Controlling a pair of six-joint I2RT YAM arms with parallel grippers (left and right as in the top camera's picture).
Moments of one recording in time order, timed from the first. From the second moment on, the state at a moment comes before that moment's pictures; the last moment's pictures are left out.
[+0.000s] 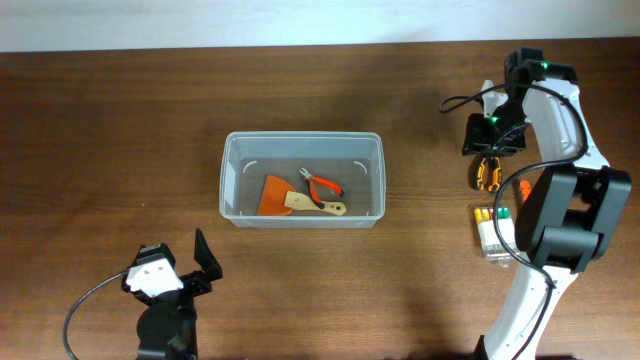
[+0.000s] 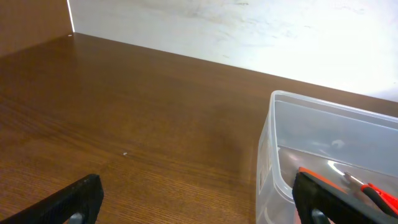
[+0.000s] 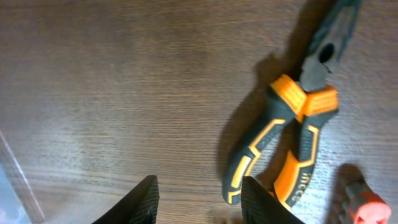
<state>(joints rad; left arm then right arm) -0.13 0.02 0.10 -0.29 -0.33 -0.22 -0.18 2.22 1.90 -1.23 -0.14 -0.09</state>
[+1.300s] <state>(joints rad) -0.13 0.02 0.10 -0.29 -0.33 -0.22 -0.18 2.22 1.77 -1.09 0.01 0.14</state>
